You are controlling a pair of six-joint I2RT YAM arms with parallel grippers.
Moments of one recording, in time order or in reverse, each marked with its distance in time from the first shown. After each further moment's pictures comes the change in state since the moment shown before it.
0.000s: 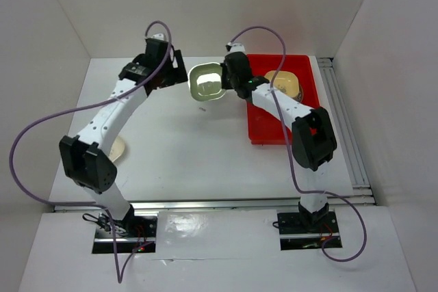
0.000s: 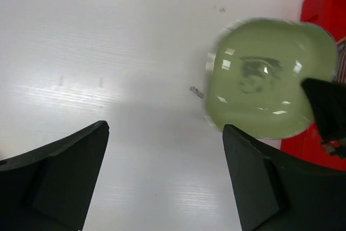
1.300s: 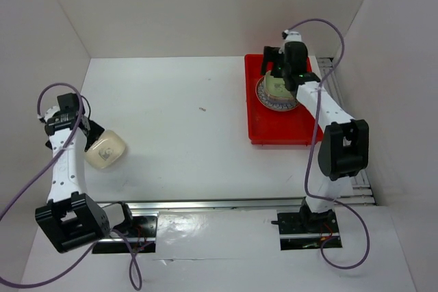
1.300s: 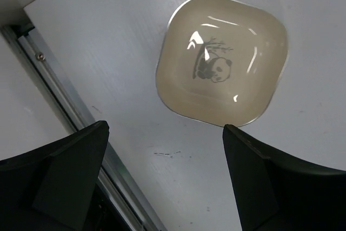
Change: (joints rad) left arm 0.714 -0.507 -0.609 -0.307 -0.146 -0.179; right arm -0.408 -0.227 -0.199 0.050 -0.150 -0.142
